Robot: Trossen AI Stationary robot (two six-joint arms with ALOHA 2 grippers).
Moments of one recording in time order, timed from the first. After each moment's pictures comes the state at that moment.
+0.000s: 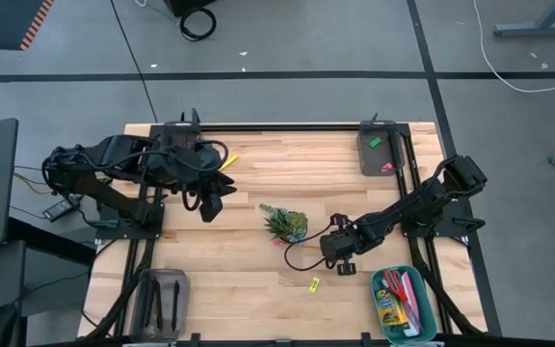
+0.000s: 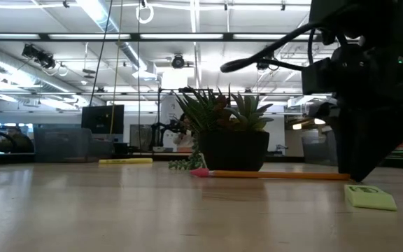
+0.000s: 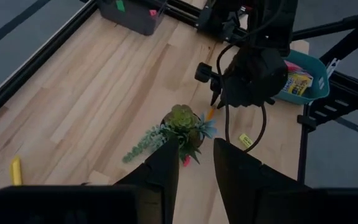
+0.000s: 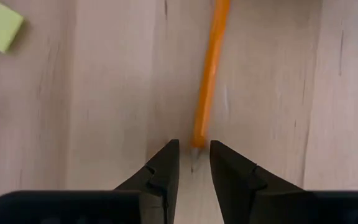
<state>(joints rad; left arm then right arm) -0.18 1.36 1.80 -1.16 -0.28 -0.53 0.40 1.64 0.80 -0.46 0.16 0.32</state>
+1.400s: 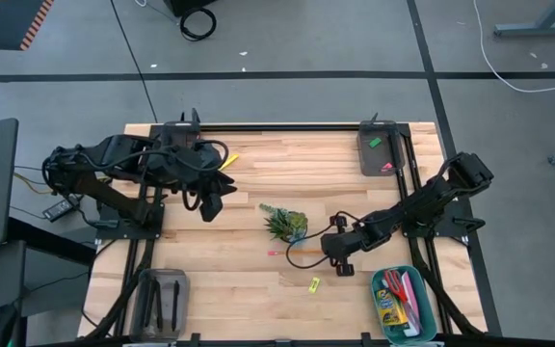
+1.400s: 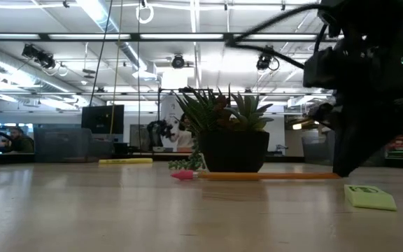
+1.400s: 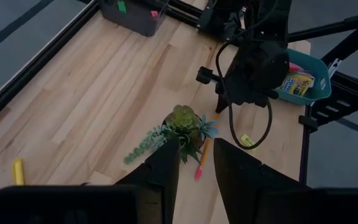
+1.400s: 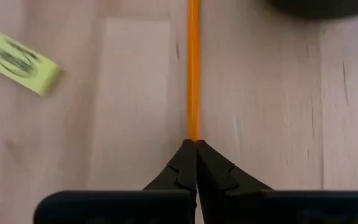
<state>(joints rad) -0.18 1.36 1.80 -1.16 -0.29 -0.53 0.40 1.59 0.69 -0.21 0.16 0.34</state>
